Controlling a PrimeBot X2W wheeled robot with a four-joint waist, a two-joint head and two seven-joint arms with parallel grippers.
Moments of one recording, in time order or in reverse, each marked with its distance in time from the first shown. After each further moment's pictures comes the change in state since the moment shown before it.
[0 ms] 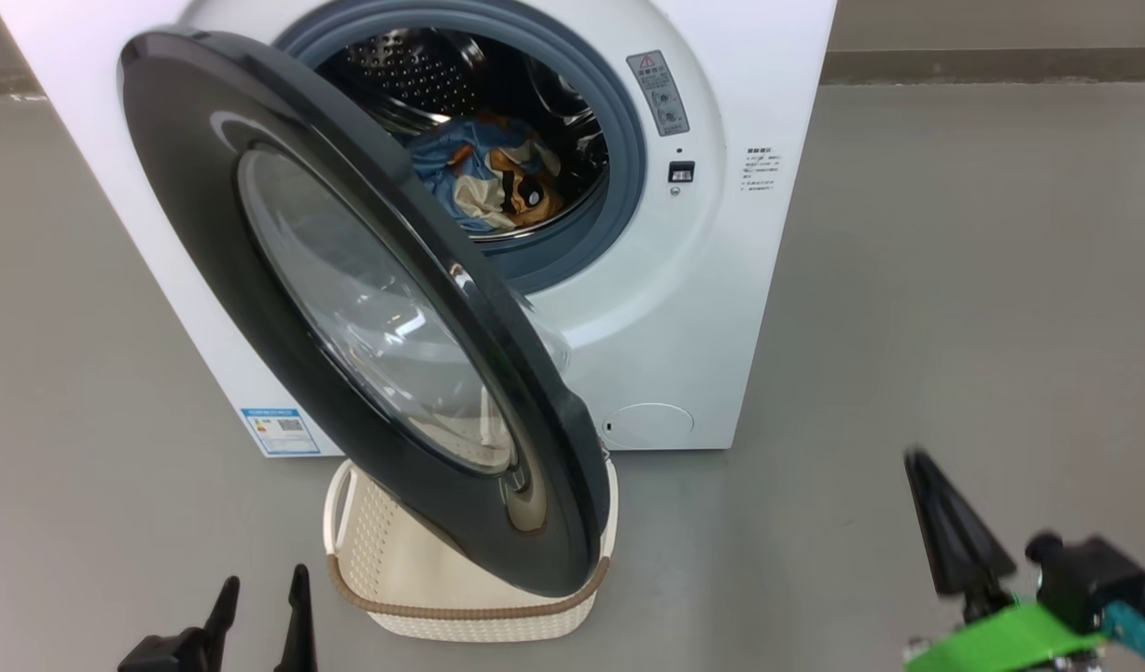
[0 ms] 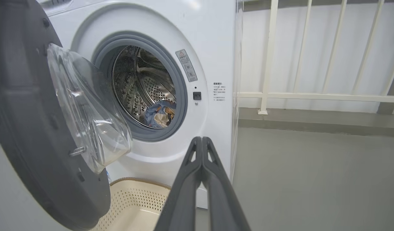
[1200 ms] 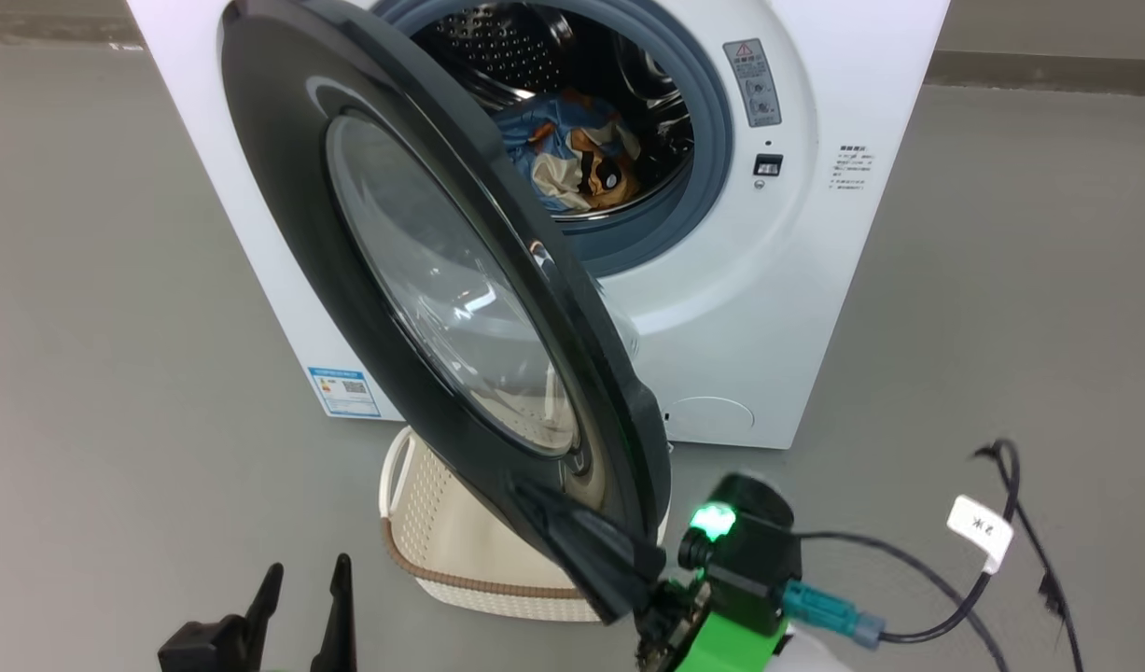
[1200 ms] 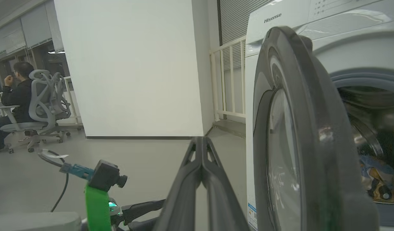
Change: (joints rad) left arm -0.017 -0.002 -0.090 -0.007 -0.050 0.021 0.000; right arm -0.335 0.051 0.672 -0.036 0.164 0.000 0.000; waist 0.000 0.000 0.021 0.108
